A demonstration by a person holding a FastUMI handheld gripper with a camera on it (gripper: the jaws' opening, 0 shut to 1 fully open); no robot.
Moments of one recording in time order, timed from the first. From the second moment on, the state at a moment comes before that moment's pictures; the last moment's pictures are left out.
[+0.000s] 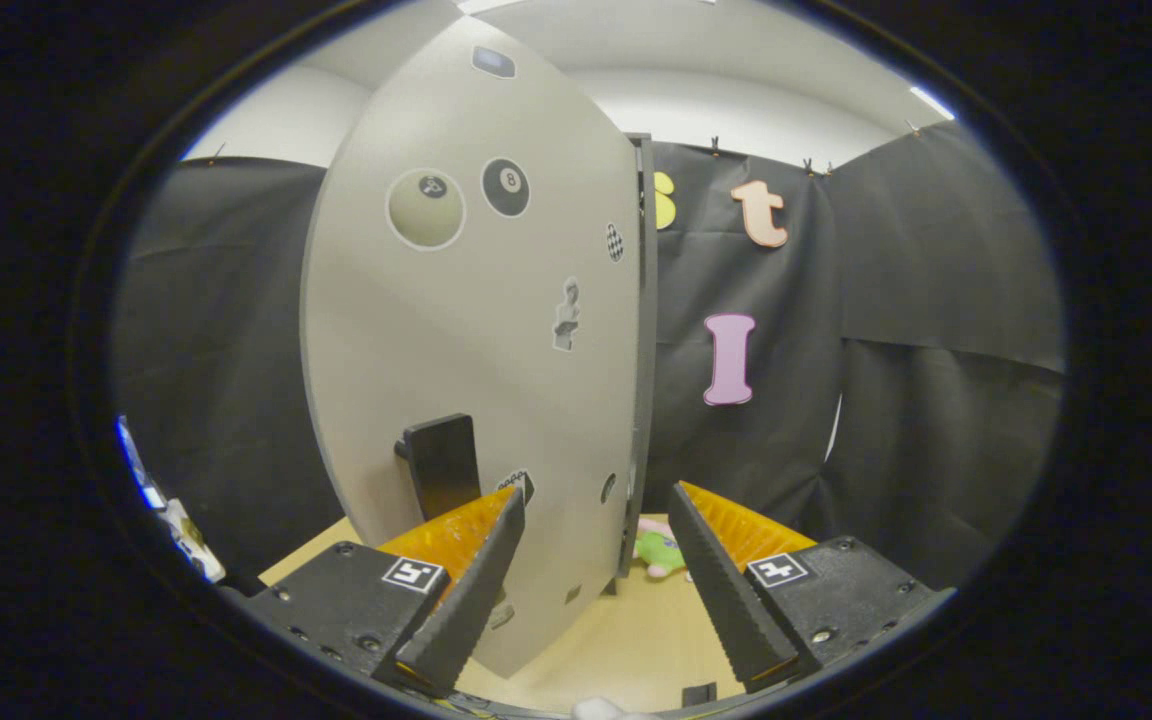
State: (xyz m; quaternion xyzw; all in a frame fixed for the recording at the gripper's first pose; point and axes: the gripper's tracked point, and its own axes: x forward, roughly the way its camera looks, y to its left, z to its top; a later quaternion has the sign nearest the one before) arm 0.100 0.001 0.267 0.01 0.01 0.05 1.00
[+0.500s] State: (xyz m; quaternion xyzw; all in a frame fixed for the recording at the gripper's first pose) arm 0.164 0.102 0.271 0.00 0.01 0.08 1.00
